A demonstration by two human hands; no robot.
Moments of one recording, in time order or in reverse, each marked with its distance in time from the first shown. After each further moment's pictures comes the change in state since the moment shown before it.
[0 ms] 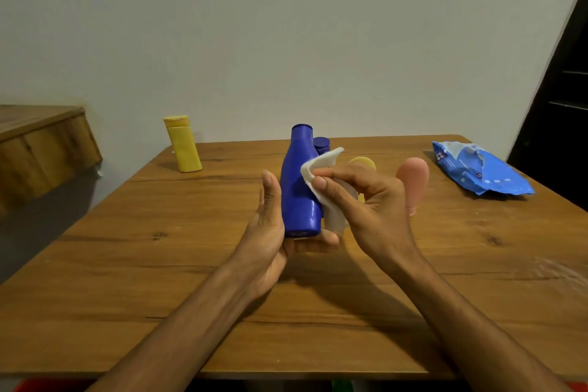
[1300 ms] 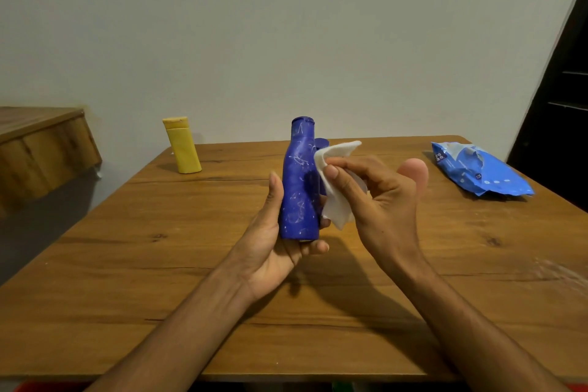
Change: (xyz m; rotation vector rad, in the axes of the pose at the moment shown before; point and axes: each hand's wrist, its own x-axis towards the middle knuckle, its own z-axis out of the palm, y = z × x) left_hand -0.001 0.000 -0.004 -0.293 -0.083 -0.115; right_hand 0.003 0.000 -0.003 -0.040 0.123 -0.101
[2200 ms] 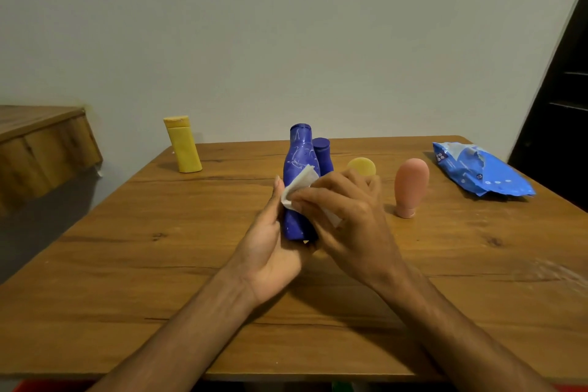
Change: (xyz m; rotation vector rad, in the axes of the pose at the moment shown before) left_hand 0.005 -0.005 -0.004 -0.202 0.067 -0.084; right_hand -0.012 0.005 0.010 -0.611 -0.250 -0.357
